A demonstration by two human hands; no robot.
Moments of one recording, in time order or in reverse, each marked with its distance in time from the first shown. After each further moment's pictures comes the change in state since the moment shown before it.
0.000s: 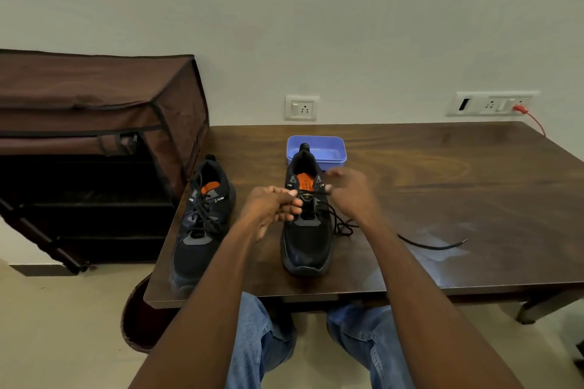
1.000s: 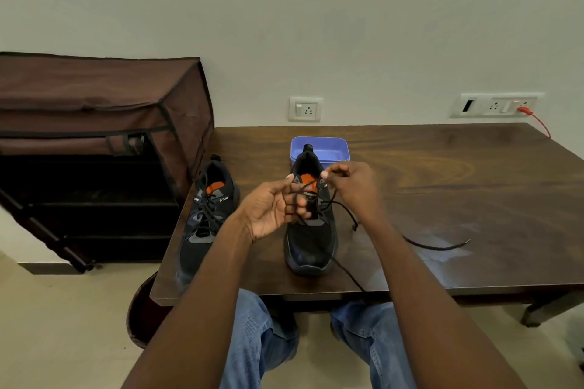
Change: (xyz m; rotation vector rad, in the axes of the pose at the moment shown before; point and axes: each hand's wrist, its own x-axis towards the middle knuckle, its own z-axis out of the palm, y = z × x) left_hand -0.008 0.011 -0.012 -0.283 -0.425 -0.132; right_hand -0.003 -0.013 -0.003 0.380 0.112 -0.055
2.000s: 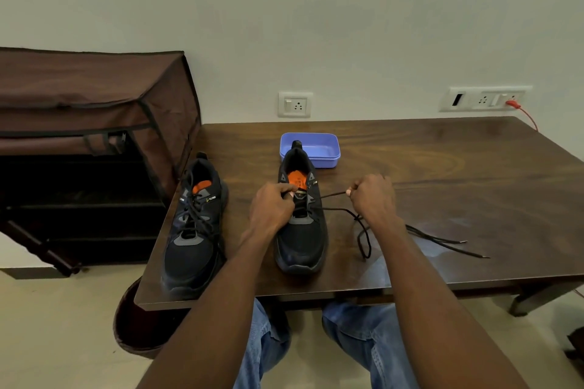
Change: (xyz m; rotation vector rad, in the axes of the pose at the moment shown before) left_hand 0.051 -0.037 -0.002 1.244 0.643 0.351; right_hand 0.021 0.060 -0.028 -0.786 -0.022 0.148
